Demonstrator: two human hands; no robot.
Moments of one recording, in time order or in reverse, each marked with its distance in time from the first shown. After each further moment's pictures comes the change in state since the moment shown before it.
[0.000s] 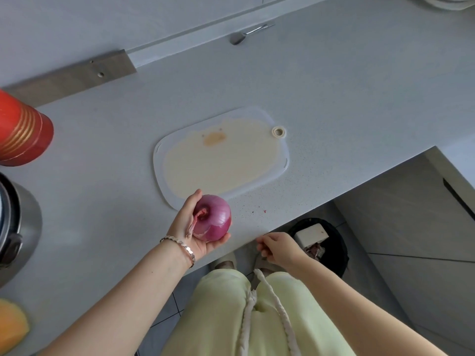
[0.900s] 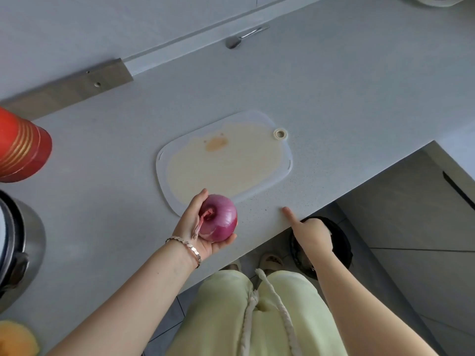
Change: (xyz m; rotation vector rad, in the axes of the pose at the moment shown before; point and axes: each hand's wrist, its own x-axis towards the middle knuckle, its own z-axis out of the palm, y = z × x) left_hand 0.001 0.018 -0.002 0.044 -0.037 -0.030; right_hand 0.021 -0.010 -0.029 -0.375 0.643 0.000
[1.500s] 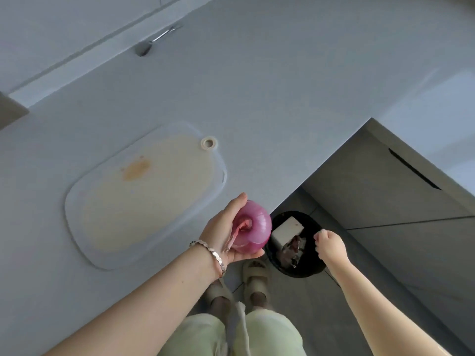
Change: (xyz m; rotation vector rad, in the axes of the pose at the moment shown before) left_hand 0.040 -0.059 0.145 0.478 -0.076 0.023; right_hand 0.090 0.136 -0.046 0.411 0.031 0.275
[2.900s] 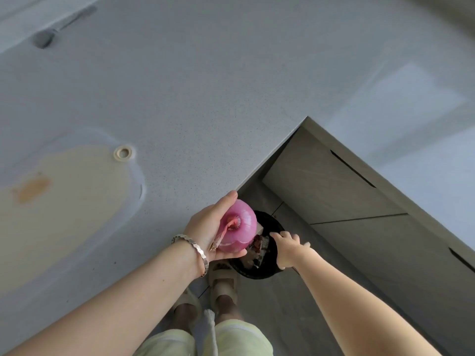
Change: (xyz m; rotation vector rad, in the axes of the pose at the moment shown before) left_hand 0.054 -0.013 0.121 0.185 -0.010 -0.078; right_hand 0.082 0.010 -0.052 -1.110 -0.420 -0.144
